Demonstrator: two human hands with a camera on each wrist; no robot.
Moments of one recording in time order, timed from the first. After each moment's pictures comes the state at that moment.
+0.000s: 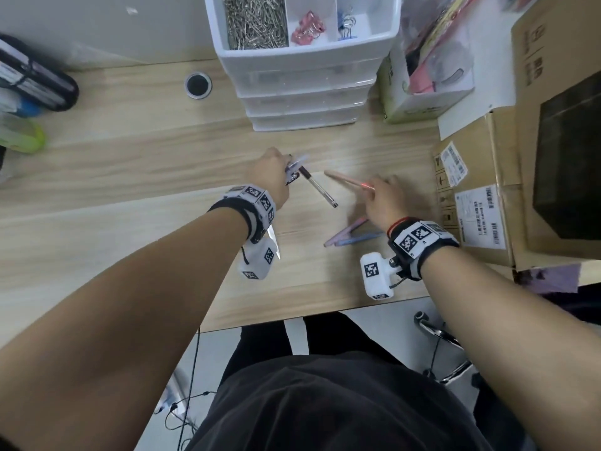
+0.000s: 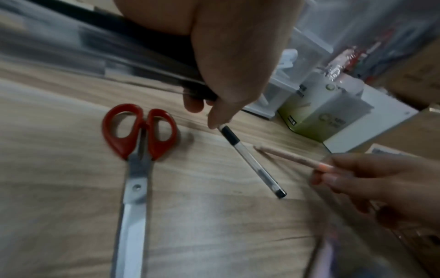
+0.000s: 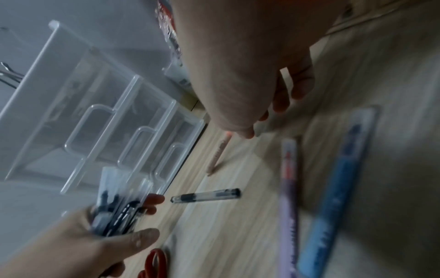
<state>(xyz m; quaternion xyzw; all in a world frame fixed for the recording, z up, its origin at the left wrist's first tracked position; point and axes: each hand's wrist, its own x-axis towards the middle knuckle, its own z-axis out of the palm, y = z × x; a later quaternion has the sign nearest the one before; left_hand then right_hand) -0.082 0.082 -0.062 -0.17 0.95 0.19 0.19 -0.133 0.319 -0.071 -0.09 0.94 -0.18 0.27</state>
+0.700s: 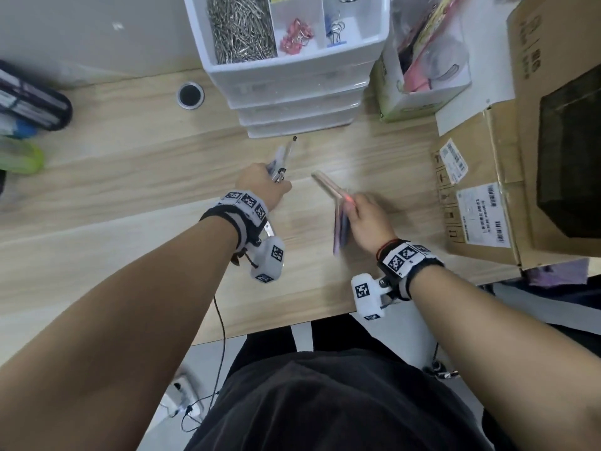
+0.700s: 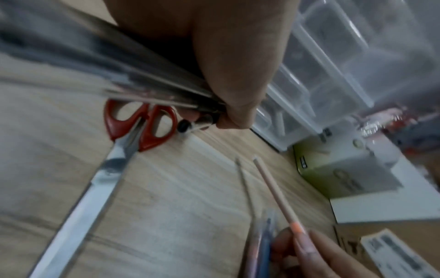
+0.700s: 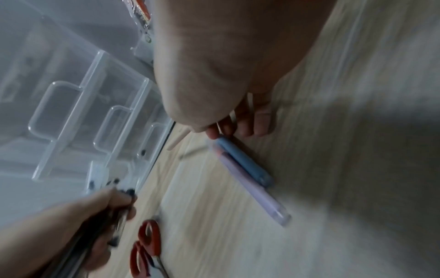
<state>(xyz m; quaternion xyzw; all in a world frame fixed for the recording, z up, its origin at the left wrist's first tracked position) -0.086 0.072 -0.051 -0.31 0.86 0.32 0.25 -0.097 0.311 -0.092 -0.09 0.90 -0.29 0.30</state>
